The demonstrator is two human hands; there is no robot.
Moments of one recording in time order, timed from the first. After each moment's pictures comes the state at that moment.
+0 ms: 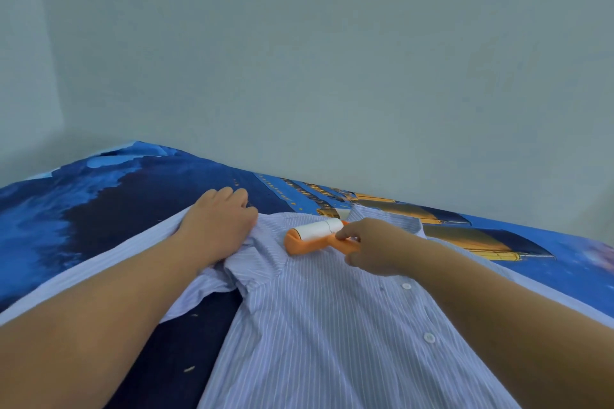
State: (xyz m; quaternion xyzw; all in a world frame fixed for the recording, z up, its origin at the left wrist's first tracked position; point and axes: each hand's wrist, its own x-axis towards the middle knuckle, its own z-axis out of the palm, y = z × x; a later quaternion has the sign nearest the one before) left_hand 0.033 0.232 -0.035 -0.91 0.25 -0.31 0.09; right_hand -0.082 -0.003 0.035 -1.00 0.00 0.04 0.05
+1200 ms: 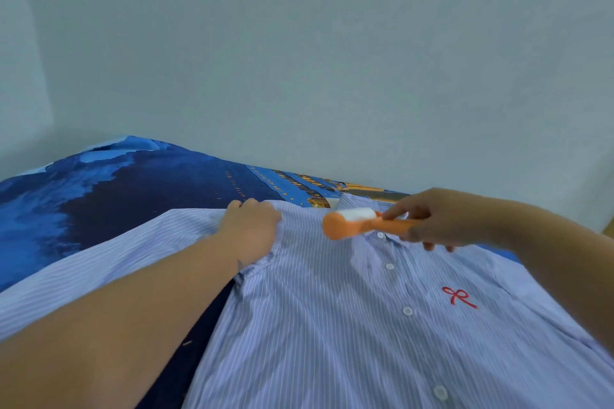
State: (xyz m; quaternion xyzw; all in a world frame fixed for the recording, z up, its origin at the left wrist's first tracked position) left_hand -0.009 0.176 -0.025 -0.96 0.25 -0.15 -0.01; right_hand -0.148 -0.068 0.096 -0.99 0.04 0.06 0.15
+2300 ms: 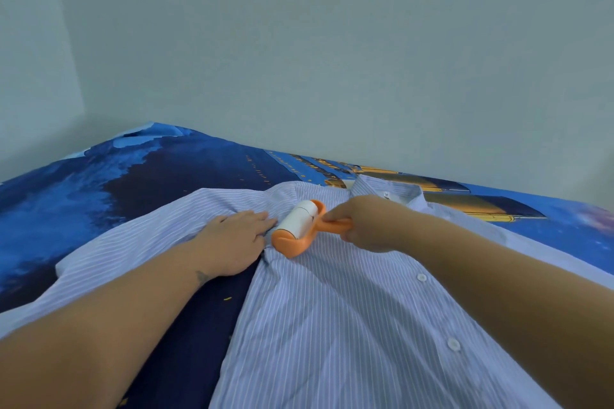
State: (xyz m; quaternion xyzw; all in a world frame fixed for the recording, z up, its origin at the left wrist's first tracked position) left_hand -0.048 0.250 -0.052 -0.96 0.28 -0.01 -0.09; right_hand -0.122 0.028 0.032 -1.00 -0.09 0.03 0.00
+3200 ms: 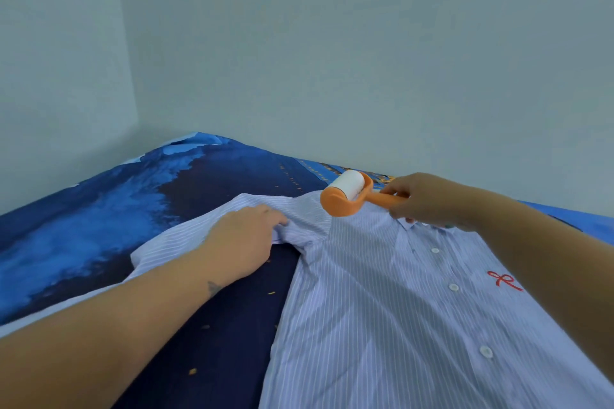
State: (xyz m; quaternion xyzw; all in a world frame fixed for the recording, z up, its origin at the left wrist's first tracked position) left_hand -0.087 0.292 -0.027 -0.95 0.23 -0.14 -0.14; right_hand -0.134 0.020 0.082 -0.98 0.00 0.00 0.20
